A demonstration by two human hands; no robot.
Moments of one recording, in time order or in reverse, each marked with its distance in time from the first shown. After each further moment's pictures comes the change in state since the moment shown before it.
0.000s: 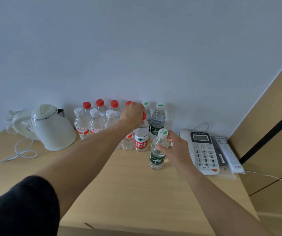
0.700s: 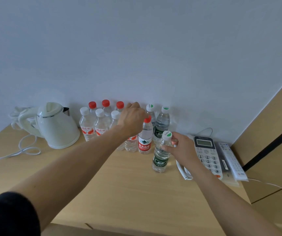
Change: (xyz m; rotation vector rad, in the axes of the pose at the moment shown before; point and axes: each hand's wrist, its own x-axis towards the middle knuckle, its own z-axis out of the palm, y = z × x) left_hand -0.019 -0.021 0.000 0.187 0.131 0.185; right_hand 0.013 -0.022 -0.020 -0.036 -0.103 0.030
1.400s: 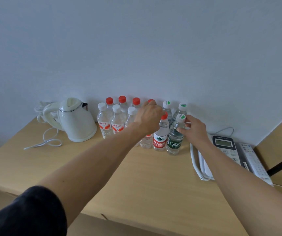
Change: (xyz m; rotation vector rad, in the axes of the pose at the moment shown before) left_hand -0.006 0.004 -0.011 -0.058 -0.054 0.009; right_hand 0.064 -0.005 0.011 0.003 0.025 -0.016
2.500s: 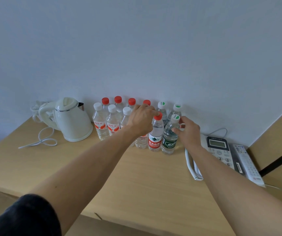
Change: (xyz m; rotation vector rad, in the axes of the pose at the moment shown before) left_hand -0.010 -0.002 0.011 -0.132 0.040 -0.077; right_hand -0.010 -0.001 0.004 -0.062 0.106 -0.053
